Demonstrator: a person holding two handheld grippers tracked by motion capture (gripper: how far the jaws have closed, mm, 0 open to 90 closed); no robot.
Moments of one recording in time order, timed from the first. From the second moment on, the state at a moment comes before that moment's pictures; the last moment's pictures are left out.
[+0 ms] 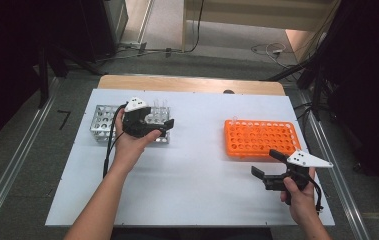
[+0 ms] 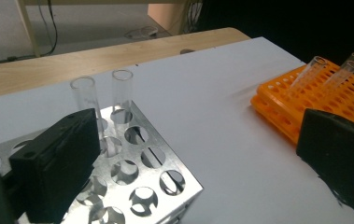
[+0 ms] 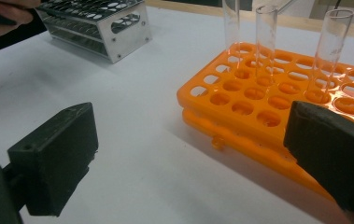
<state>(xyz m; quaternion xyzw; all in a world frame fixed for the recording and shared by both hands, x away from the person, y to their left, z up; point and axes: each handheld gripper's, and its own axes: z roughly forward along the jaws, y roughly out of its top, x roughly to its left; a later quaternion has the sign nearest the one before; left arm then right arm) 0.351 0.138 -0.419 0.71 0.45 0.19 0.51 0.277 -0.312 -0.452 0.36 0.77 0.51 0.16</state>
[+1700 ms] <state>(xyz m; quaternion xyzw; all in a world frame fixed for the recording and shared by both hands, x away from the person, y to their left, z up) 0.276 0.137 -0.438 0.71 0.42 0.17 0.54 0.383 -0.303 -0.464 0.48 0.74 0.42 0.20</state>
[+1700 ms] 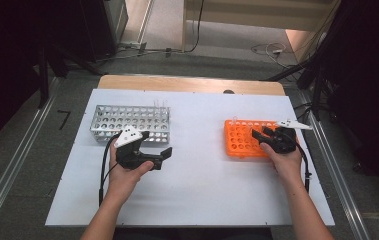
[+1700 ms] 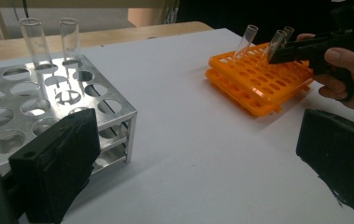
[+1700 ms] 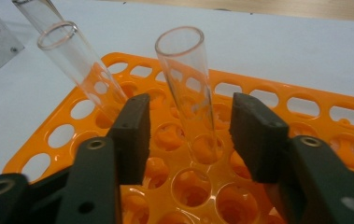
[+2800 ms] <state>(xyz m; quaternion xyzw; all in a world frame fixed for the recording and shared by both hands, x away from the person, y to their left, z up) 0.277 0.133 -0.442 0.71 0.42 0.17 0.53 0.377 -0.306 -0.462 0.47 0.73 0.43 0.25</state>
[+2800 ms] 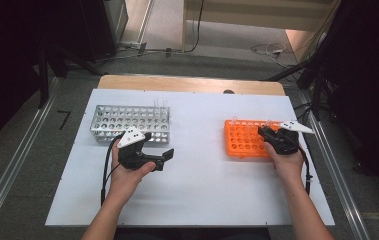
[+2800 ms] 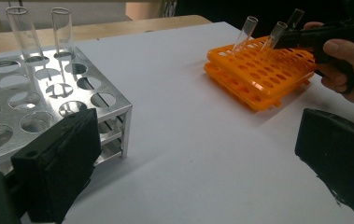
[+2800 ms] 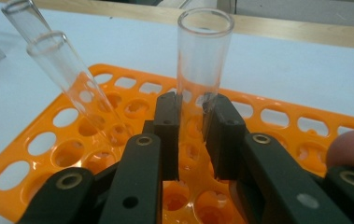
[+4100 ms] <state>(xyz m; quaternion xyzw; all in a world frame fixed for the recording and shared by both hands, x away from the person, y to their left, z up) 0.272 0.125 -0.436 0.72 0.41 0.16 0.54 0.315 -0.268 -0.402 0.39 0.75 0.48 0.22</state>
